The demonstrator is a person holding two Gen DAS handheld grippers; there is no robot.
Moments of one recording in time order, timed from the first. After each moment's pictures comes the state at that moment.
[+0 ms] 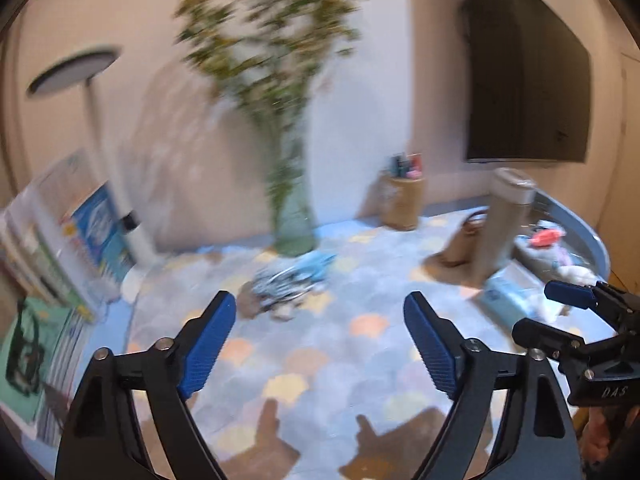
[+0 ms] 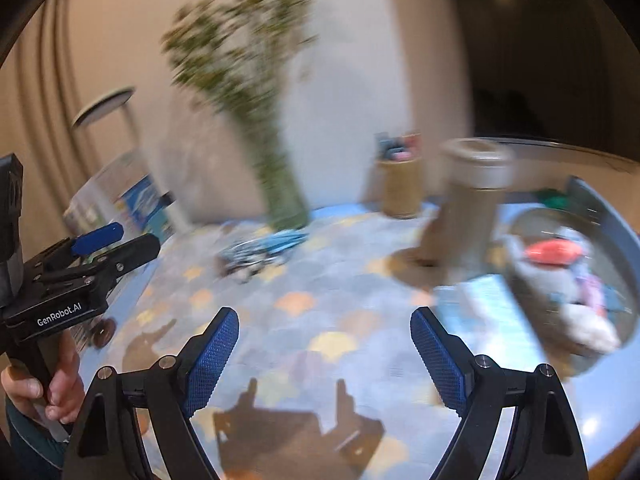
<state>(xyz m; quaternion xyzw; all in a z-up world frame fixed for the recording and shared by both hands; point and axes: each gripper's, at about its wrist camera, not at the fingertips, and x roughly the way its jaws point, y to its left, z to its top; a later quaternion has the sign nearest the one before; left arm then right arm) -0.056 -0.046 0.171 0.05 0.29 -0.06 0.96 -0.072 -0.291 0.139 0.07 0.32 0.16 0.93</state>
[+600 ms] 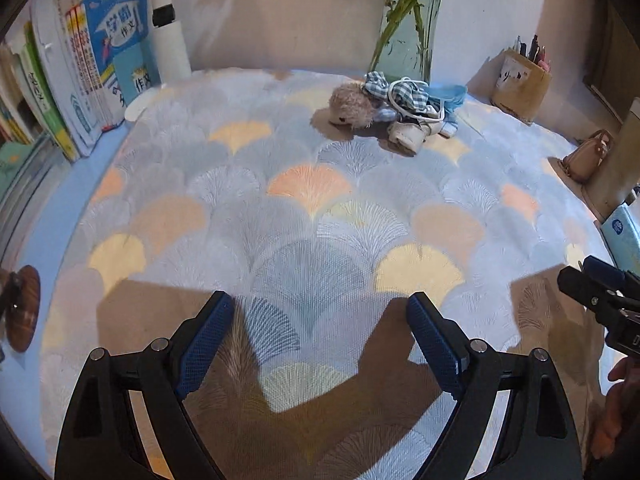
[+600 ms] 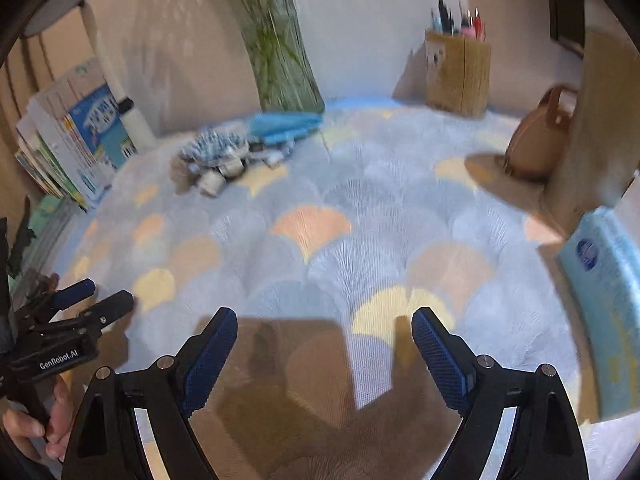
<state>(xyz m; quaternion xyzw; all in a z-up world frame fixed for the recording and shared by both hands) -0.002 0.038 0.002 -0.03 0.45 0.01 0.89 0.023 -0.211 0.001 0.04 0.44 0.13 0.89</state>
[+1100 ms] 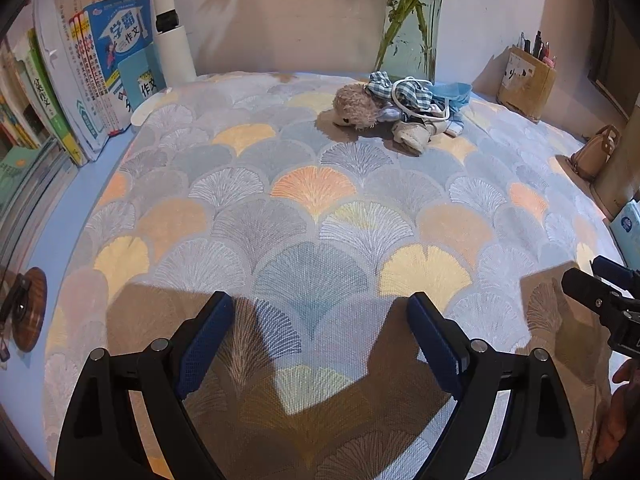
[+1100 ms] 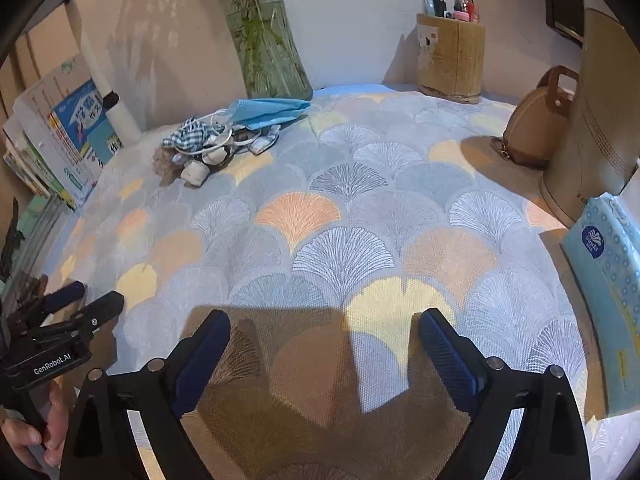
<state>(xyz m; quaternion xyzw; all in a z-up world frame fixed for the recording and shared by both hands) -0.003 0.034 0.000 -0.02 0.45 0.03 0.89 0.023 -0.211 -0.007 0.04 0.45 0.12 0.89</state>
